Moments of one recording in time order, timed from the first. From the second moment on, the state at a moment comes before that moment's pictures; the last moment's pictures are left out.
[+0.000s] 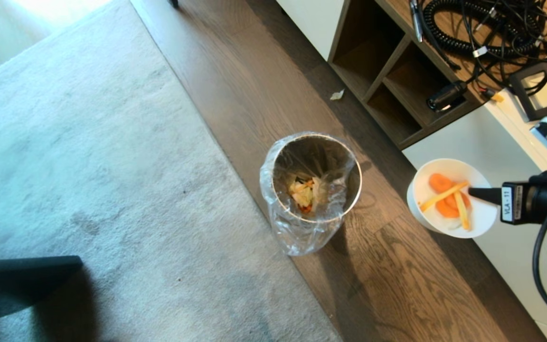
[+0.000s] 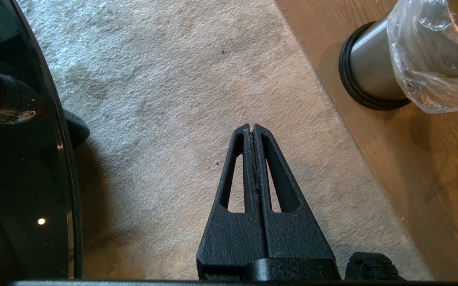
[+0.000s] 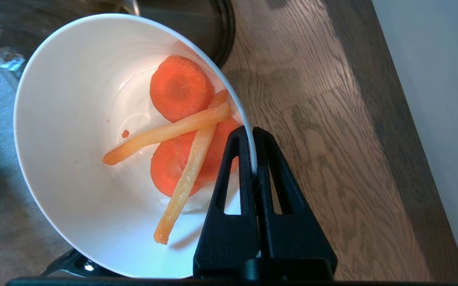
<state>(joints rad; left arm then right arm) 0.00 0.00 0.00 -0.01 0.01 -0.09 0.11 1.30 -0.81 -0.10 0.15 0.03</state>
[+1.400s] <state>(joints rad) 0.00 0.00 0.00 -0.01 0.01 -0.09 0.66 1.51 -0.88 -0.63 -0.29 -0.28</state>
